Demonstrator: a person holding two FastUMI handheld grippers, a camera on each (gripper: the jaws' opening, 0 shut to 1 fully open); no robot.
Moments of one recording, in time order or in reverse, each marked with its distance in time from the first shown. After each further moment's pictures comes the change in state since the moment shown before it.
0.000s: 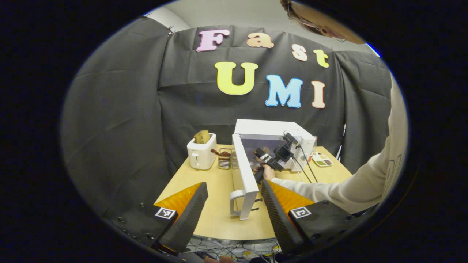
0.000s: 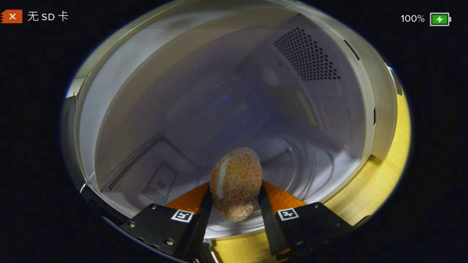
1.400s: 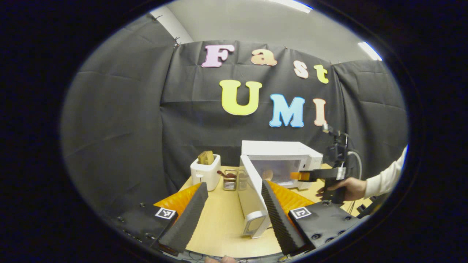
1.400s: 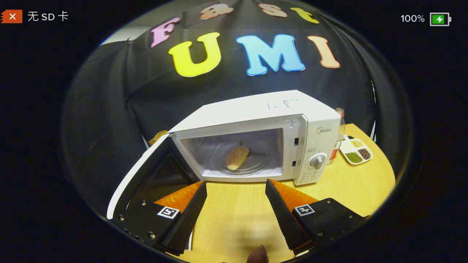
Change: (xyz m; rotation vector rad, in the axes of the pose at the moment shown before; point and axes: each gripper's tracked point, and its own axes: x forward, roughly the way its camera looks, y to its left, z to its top) left arm 0.051 0.050 0.006 -0.011 -0.188 -0.035; right arm -0.272 -0.007 0.064 -0.590 0.240 0.134
